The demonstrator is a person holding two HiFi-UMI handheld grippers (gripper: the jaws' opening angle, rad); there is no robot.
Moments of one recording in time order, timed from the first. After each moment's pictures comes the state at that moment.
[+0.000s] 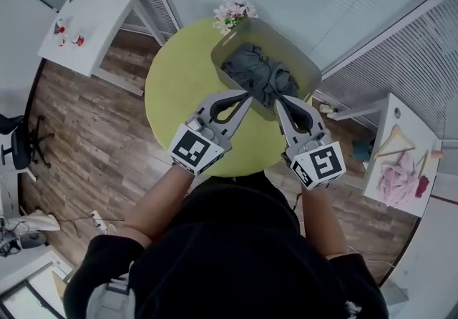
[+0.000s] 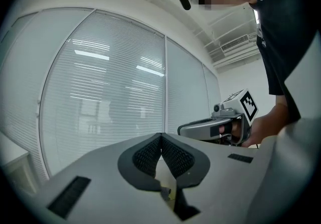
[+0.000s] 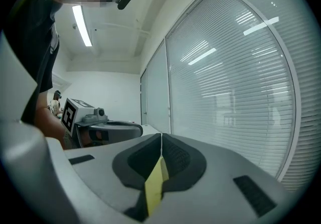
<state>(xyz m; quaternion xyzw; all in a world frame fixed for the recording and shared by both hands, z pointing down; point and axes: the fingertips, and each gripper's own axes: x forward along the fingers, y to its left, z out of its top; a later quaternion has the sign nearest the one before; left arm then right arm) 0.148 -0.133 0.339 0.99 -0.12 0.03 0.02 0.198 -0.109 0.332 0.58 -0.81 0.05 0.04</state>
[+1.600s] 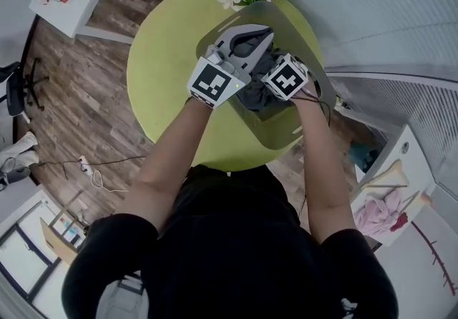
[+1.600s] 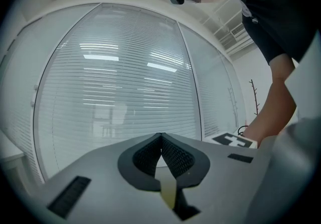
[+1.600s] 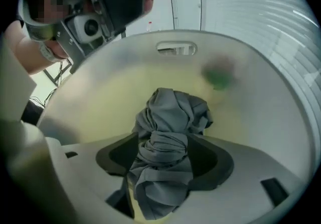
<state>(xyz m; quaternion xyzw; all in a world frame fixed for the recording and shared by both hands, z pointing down) 0.276 -0.348 0.455 0.98 -0.21 0.02 -0.02 0.263 -0.296 0.662 0.27 -0.80 0.24 0.49</state>
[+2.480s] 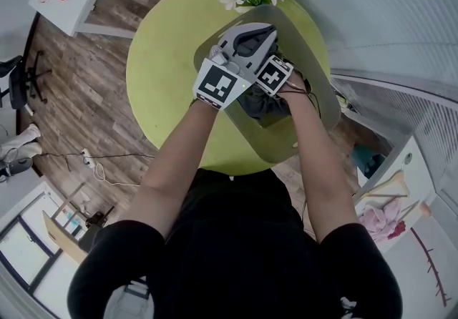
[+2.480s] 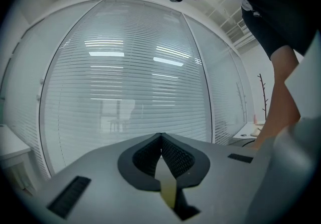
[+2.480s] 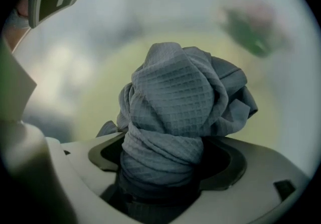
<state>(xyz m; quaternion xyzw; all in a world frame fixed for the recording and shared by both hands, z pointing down) 0.284 -0.383 0.493 0.97 -0.25 0.05 -0.01 0.250 -0.294 0.767 0.18 -0.77 0.27 0.55</state>
